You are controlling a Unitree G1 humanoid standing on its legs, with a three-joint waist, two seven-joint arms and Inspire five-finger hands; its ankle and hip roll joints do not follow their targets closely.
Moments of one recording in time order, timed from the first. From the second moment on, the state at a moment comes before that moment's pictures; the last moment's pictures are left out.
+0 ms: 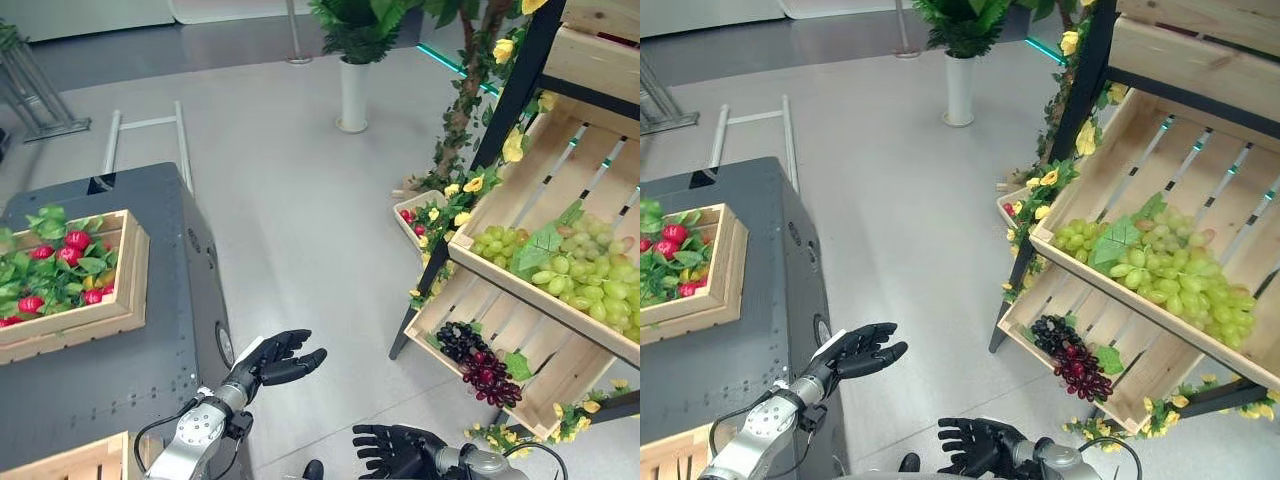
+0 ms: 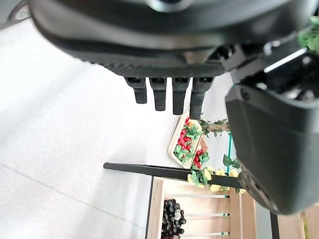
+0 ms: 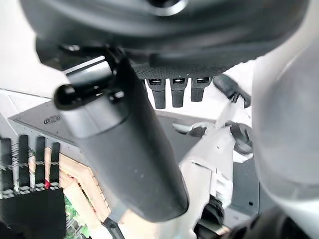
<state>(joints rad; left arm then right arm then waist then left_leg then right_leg) 0.14 0.51 -0.28 0.27 -0.23 -0.10 -0.16 0.11 -0.36 0.40 0.60 0.32 0.14 0.61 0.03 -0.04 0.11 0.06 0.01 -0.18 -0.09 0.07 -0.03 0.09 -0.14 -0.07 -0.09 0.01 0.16</state>
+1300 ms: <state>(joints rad) 0.10 0.44 -0.34 0.50 -0.40 -0.05 -0.36 0.07 -0.26 0.32 0.83 0.28 0.04 0.34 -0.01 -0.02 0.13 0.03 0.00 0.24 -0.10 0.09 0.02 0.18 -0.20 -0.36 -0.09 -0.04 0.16</state>
